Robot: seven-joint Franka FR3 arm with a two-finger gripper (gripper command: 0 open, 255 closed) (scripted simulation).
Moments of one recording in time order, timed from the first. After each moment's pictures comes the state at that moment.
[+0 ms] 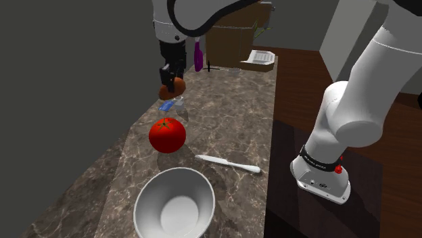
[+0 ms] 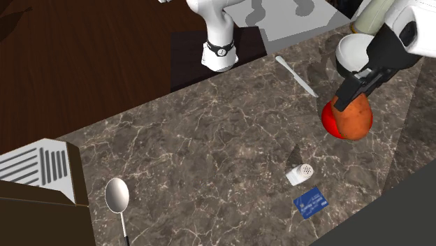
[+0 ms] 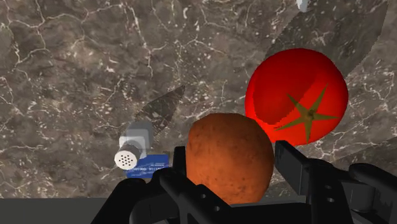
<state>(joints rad) 0.34 -0.10 0.12 -2.01 -0.07 2.03 0.10</state>
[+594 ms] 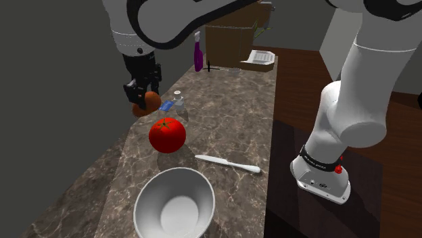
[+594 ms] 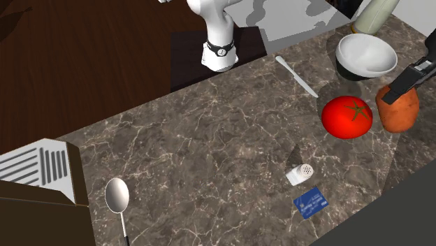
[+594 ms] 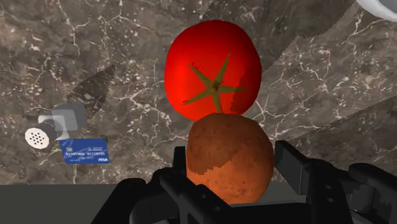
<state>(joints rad) 0.44 0.08 0.22 -1.80 -0.12 1.97 0.32</state>
